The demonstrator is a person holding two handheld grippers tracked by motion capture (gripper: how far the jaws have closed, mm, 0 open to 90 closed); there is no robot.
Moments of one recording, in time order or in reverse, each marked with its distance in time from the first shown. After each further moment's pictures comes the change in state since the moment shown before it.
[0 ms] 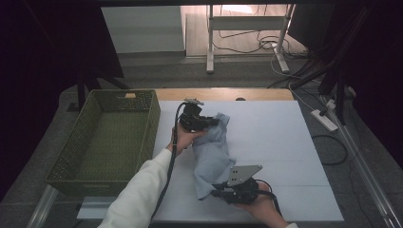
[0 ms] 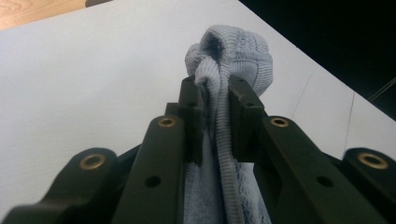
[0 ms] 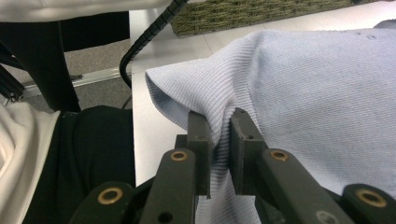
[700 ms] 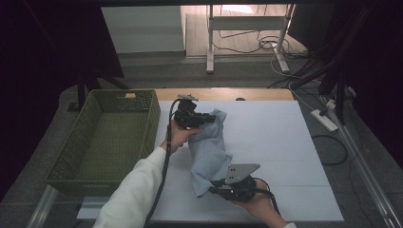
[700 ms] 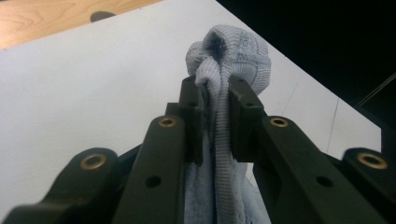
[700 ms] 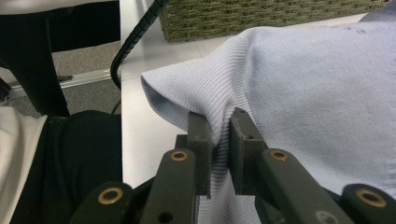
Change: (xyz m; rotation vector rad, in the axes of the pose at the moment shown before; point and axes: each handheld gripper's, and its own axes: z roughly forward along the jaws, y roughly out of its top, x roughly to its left) left arm -0.003 0.008 -0.026 -0.027 -0.007 0.004; right arm -0.002 0.007 0.004 -0.011 -0.030 -0.019
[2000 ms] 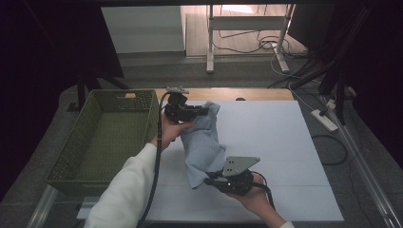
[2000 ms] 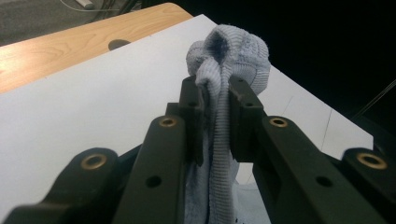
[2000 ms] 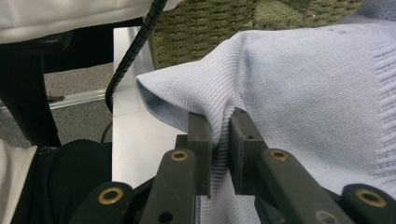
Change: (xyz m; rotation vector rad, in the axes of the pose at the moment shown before) left arm -0.004 0.012 -0.038 -0.054 0.023 0.025; right arm -0.004 0.025 -0.002 -0.083 -0.031 -0.011
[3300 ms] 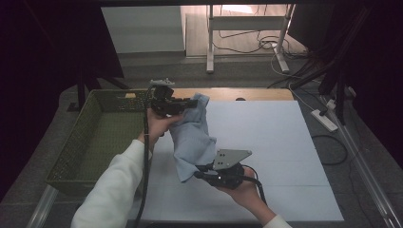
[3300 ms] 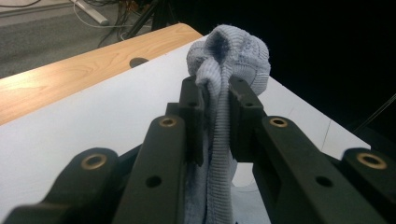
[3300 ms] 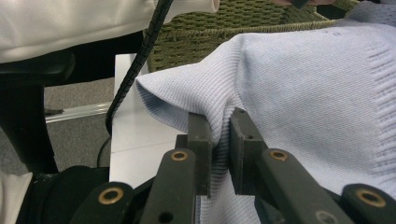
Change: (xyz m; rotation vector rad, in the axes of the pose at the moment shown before) left arm 0.005 0.010 -0.042 -0.051 0.032 -0.002; right arm 0.000 0.031 0.013 -0.056 0.005 -0.022
